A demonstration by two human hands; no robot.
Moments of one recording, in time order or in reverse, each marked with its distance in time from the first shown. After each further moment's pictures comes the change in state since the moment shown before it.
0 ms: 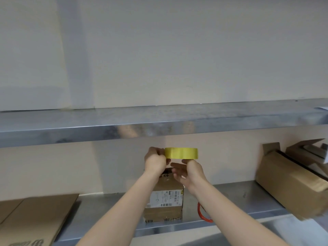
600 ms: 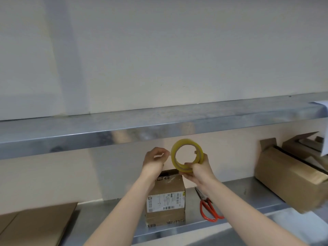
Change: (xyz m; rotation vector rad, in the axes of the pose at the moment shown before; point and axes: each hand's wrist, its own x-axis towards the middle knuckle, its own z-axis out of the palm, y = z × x) left_hand 0.008 -0.014 -0.011 -0.104 -0.207 0.079; right_hand 0.023 -0.003 -0.025 -0.144 0.059 -0.130
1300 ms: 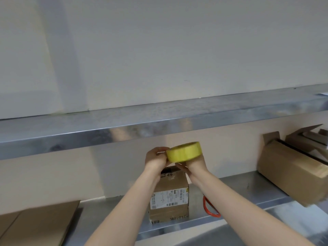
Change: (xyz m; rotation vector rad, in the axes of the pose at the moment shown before) left_hand 0.007 0.008 0.008 -0.199 0.085 -0.220; right_hand 0.014 0.007 0.032 0.160 0.009 -0.054
